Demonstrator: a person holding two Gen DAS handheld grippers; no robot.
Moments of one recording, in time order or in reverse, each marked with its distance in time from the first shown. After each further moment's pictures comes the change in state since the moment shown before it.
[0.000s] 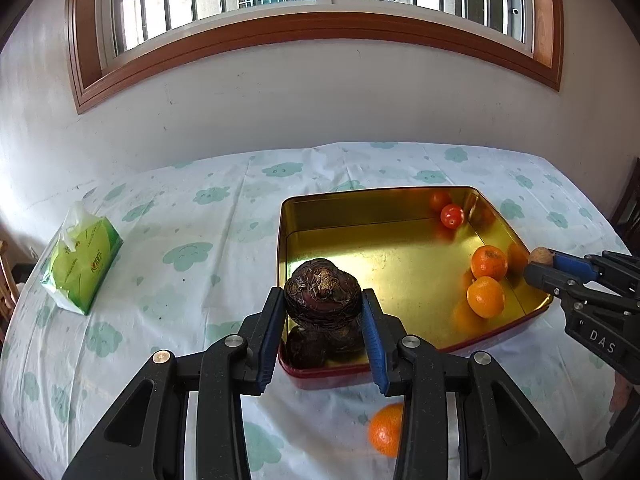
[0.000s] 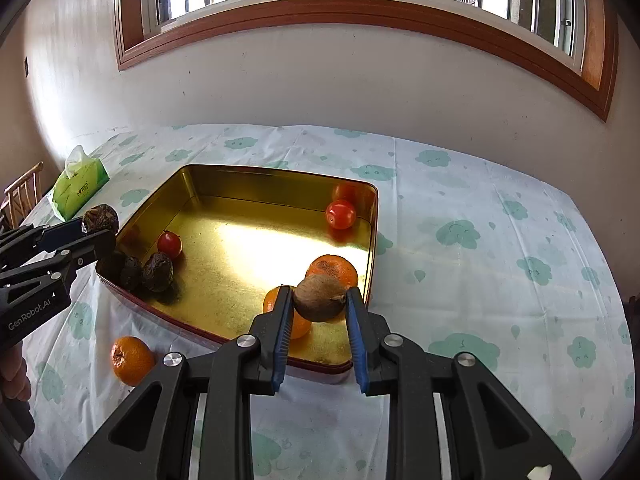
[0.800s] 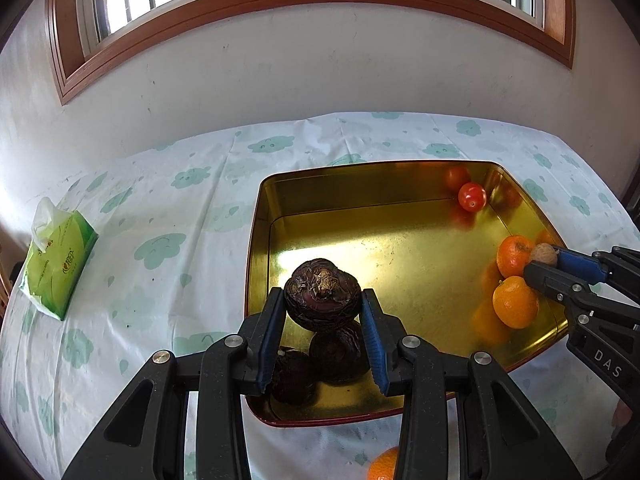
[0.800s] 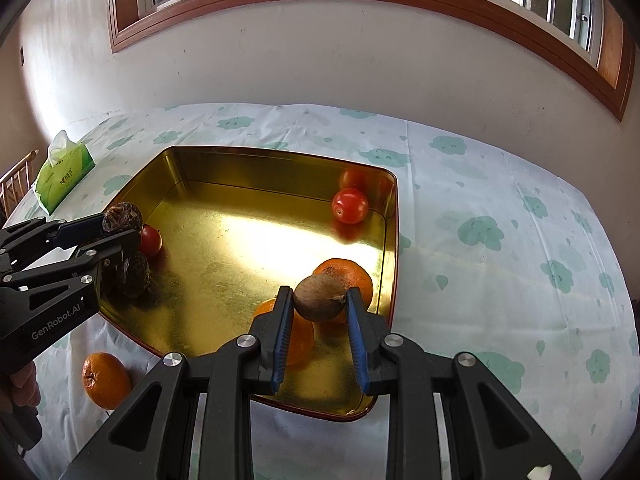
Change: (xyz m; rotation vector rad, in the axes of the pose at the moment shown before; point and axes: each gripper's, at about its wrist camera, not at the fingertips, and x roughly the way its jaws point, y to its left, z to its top) left arm 0.054 -0.010 0.001 0.019 0.089 0.014; right arm 0.037 0.004 0.007 -0.017 0.050 -0.007
